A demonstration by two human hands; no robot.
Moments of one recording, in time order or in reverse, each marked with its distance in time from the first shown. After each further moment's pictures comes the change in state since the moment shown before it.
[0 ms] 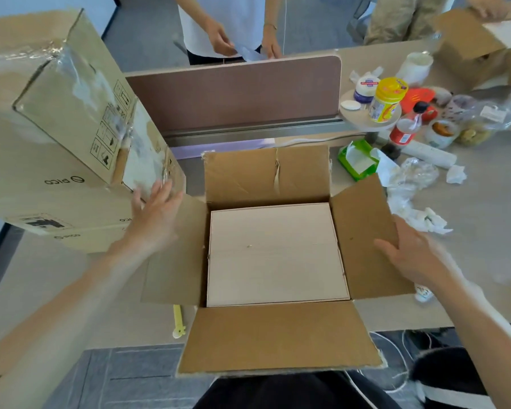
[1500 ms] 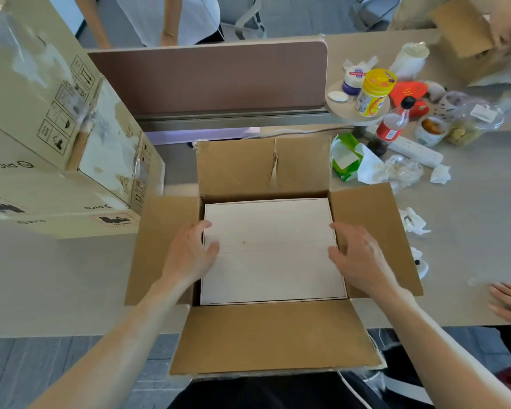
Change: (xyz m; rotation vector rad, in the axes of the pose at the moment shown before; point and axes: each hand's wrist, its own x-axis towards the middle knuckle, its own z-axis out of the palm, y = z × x) left_hand -0.040 0.134 0.042 -0.687 -0.073 -0.215; right_hand 0.007 -0.004 0.027 0.155 -0.011 -0.191
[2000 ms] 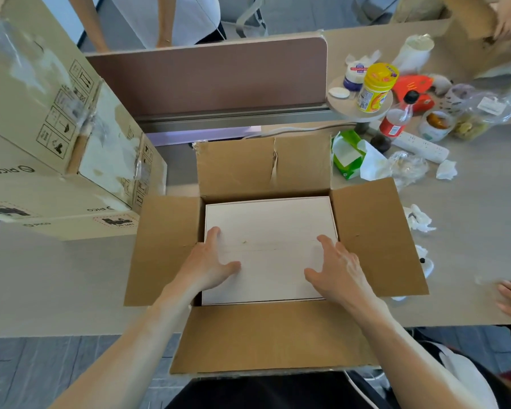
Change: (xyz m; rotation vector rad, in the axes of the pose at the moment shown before) left_hand -0.009 0.021 0.010 0.117 -0.308 -0.123; right_hand -0.017 -0.026 0.028 -0.066 -0.203 0.159
